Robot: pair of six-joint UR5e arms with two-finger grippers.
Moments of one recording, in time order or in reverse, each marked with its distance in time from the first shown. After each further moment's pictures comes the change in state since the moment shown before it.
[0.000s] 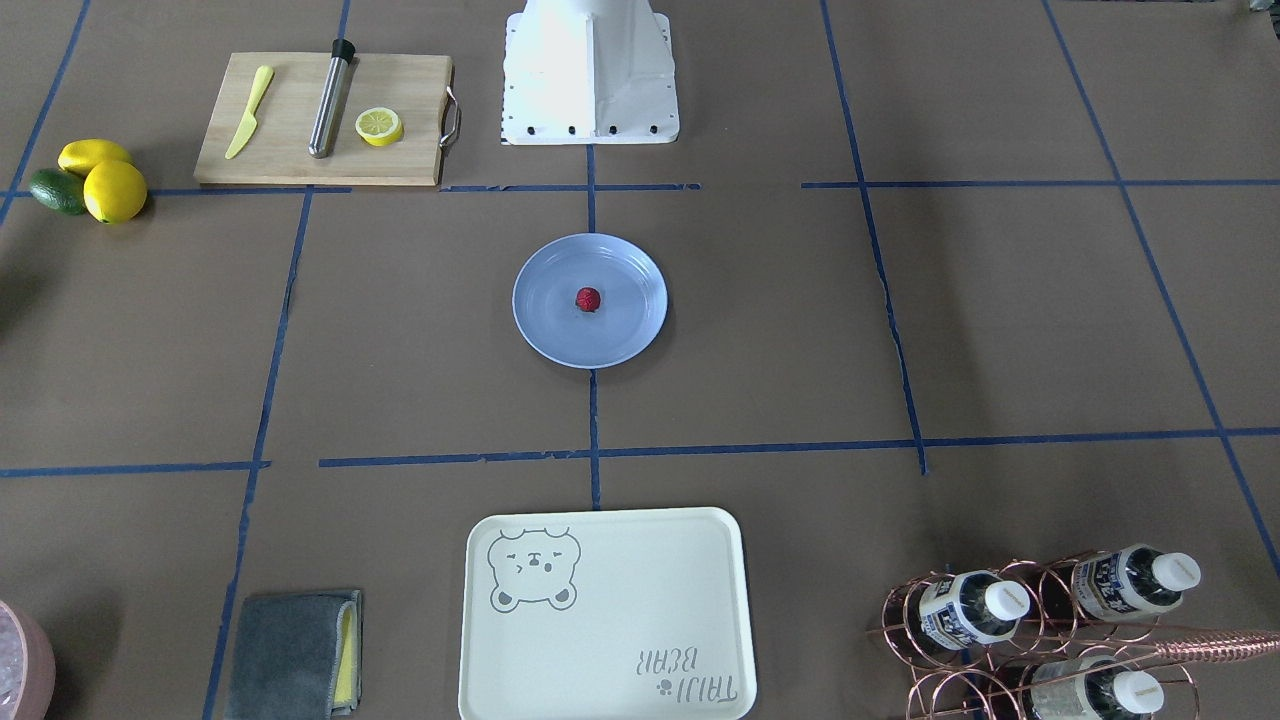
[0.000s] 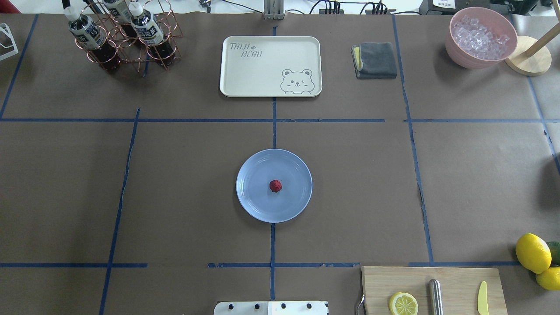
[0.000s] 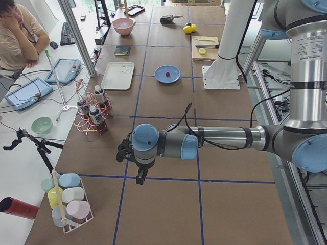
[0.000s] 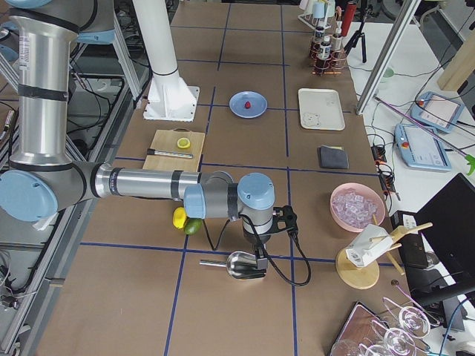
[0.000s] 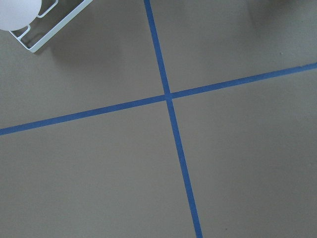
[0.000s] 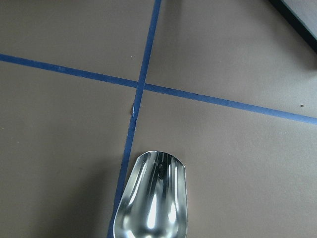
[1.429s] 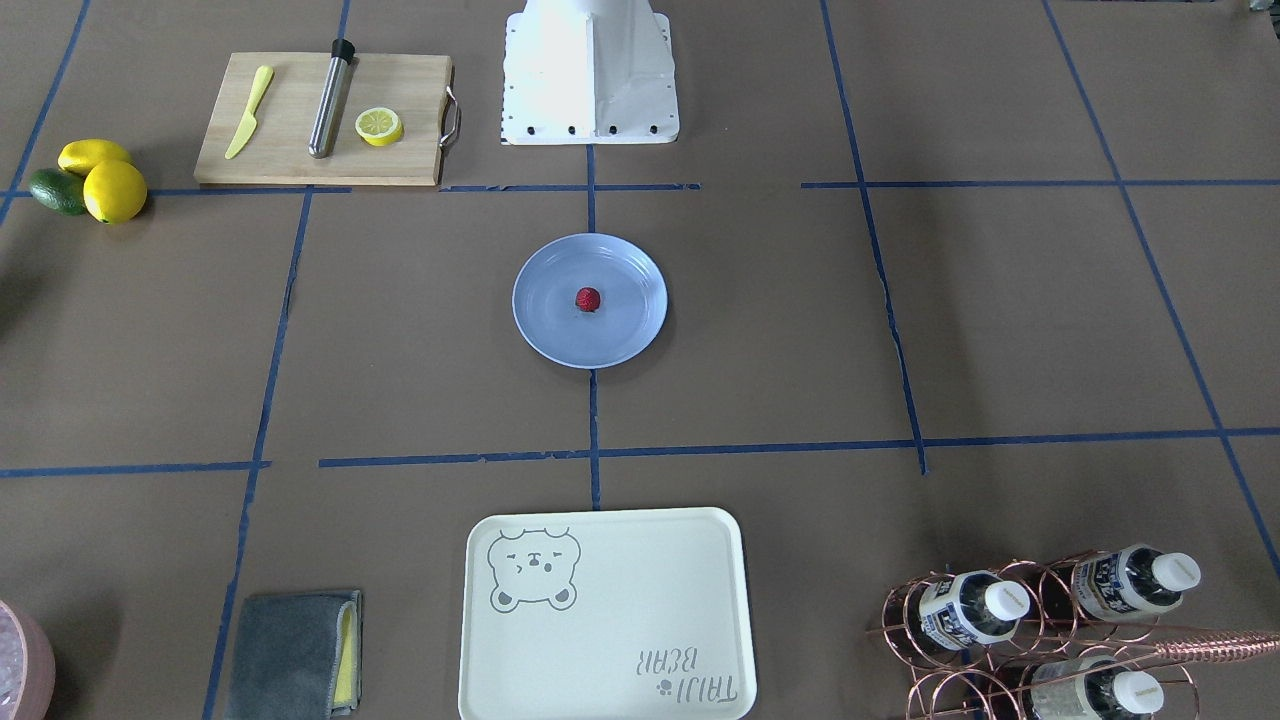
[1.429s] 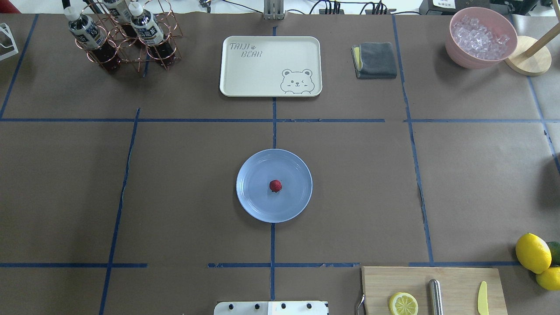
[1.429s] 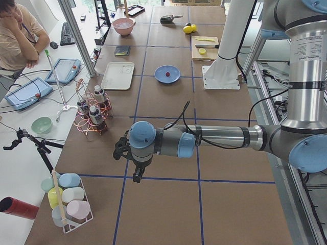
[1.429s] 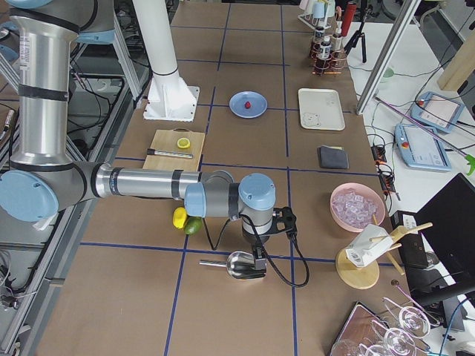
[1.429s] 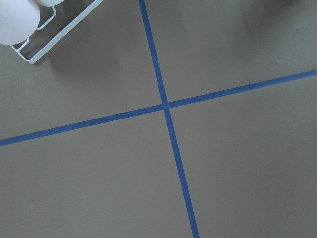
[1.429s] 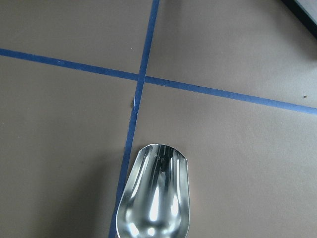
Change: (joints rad) left arm 0.000 -0.010 0.001 0.004 0.000 0.000; right arm 0.000 -0.001 0.001 -0.046 -0.001 -0.006
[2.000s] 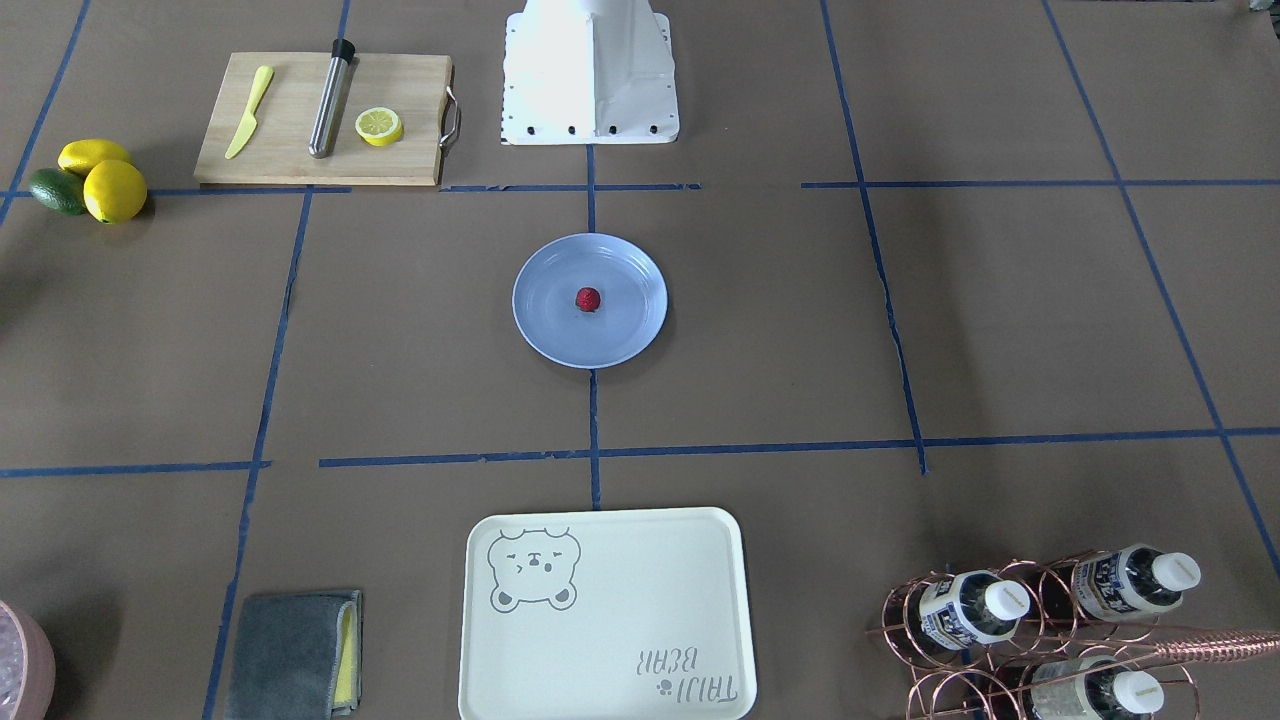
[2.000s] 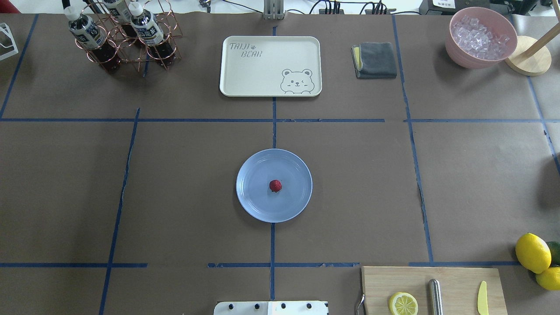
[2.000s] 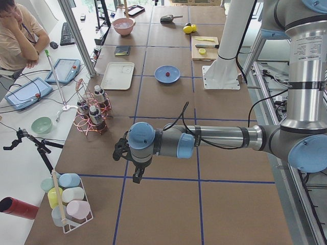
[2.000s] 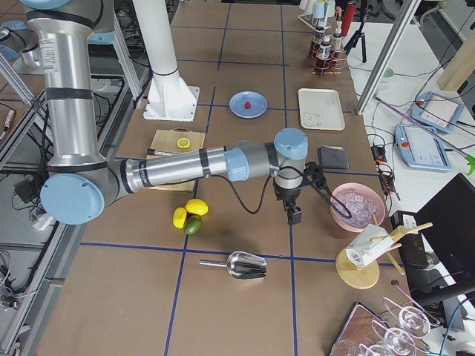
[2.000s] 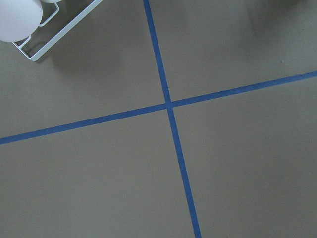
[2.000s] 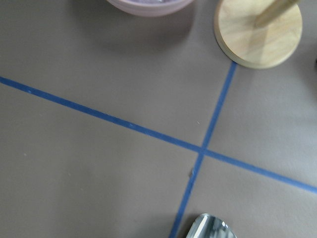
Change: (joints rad) left arm 0.000 -0.014 0.008 -0.001 -0.001 0.000; right arm -0.100 0.119 0.036 -0.026 -0.009 0.021
